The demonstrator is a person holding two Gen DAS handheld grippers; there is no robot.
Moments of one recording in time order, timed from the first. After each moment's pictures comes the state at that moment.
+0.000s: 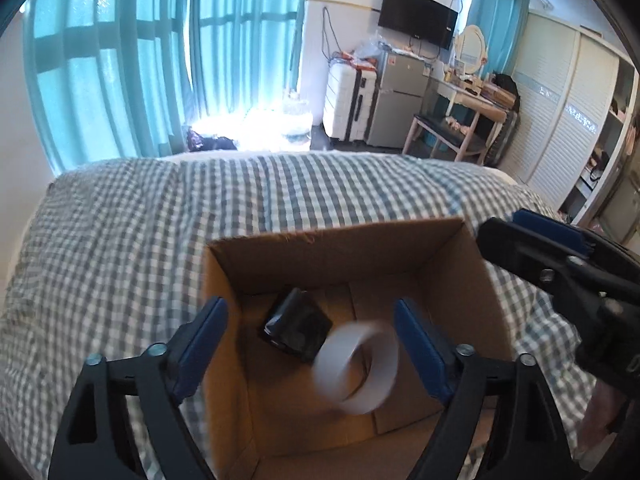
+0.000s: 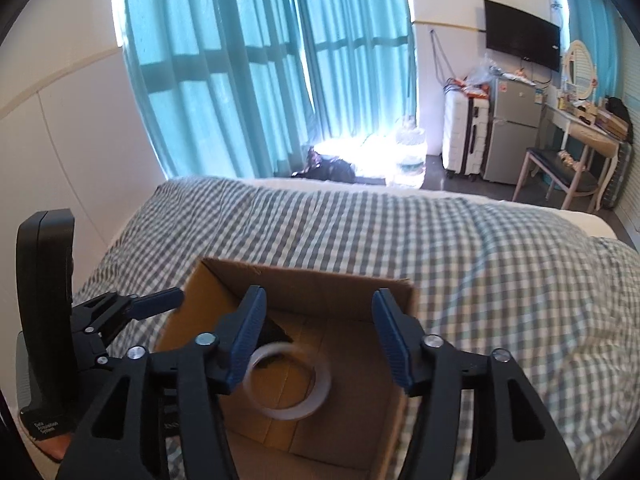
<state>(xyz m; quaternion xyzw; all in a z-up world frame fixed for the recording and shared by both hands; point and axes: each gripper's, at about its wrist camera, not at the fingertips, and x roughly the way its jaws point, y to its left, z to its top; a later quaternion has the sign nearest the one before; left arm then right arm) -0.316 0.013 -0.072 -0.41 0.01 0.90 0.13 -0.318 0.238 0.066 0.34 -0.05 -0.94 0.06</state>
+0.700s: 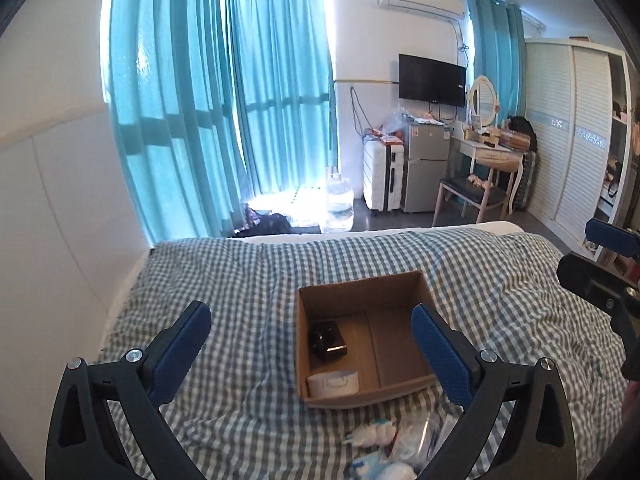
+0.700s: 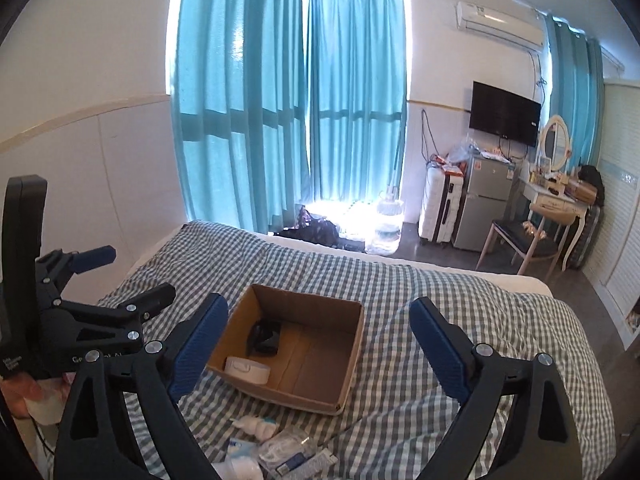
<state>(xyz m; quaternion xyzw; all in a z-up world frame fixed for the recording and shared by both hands) -0.156 -0.006 0.094 -0.27 0.05 0.96 0.05 -0.121 0.220 0.204 0.24 0.02 -0.97 0.05</state>
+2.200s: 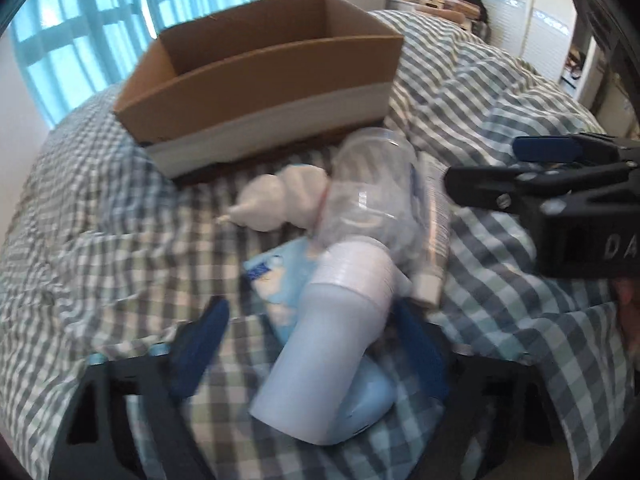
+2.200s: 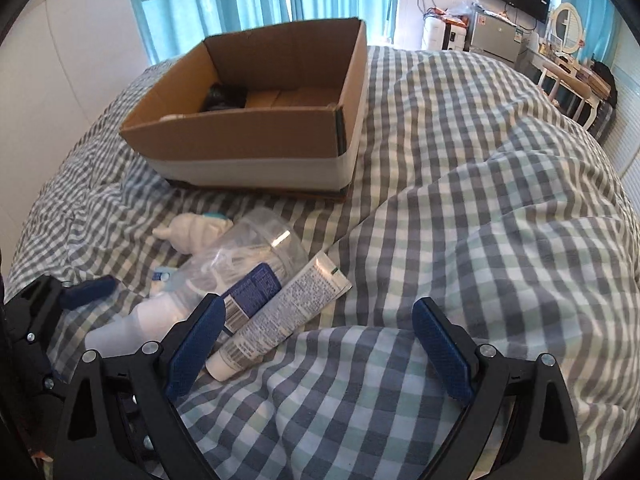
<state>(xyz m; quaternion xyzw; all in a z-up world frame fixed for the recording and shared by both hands) -0.105 0.056 -0.186 -0.48 0.11 0.85 0.17 -0.135 0.232 -0.065 0.48 0.00 -0.87 0.02</state>
